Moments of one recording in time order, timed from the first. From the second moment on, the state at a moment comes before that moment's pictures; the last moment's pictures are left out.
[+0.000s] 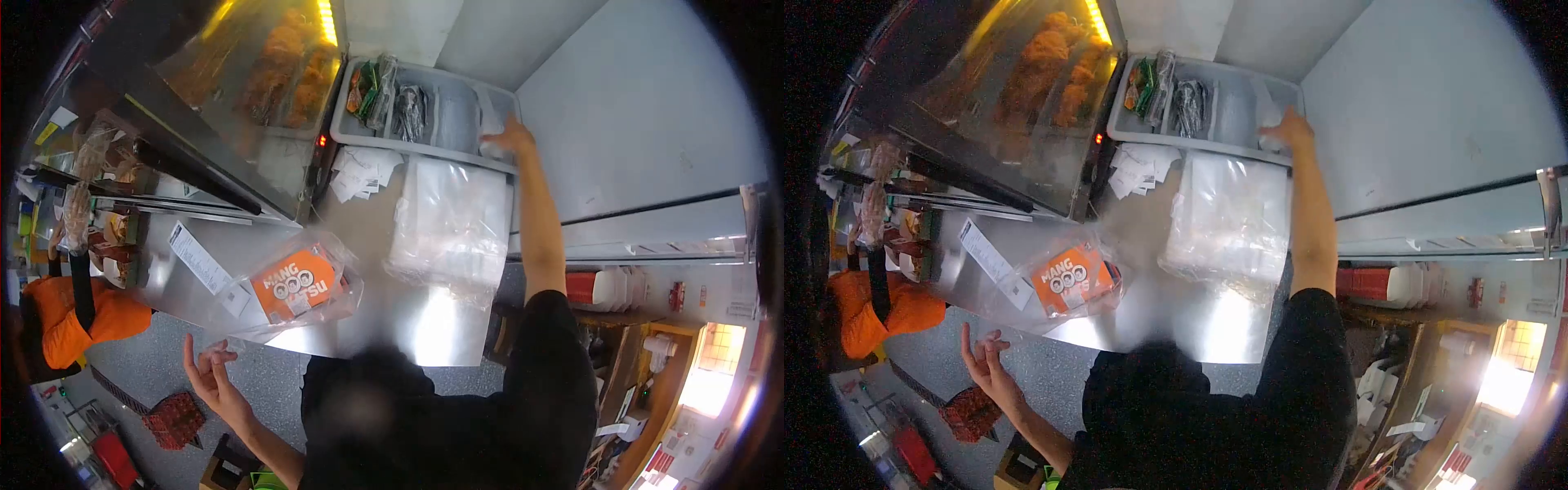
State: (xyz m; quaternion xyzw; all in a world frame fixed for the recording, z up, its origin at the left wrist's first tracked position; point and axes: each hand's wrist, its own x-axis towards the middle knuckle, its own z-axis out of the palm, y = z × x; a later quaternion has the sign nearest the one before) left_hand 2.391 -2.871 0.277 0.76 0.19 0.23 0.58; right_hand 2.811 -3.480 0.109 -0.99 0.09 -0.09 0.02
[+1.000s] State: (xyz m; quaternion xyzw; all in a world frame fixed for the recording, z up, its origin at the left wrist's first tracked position) left_hand 2.389 -2.882 0.245 0.70 0.00 0.15 0.70; right_hand 2.508 -2.910 0.180 -0.81 -0.52 0.24 0.11
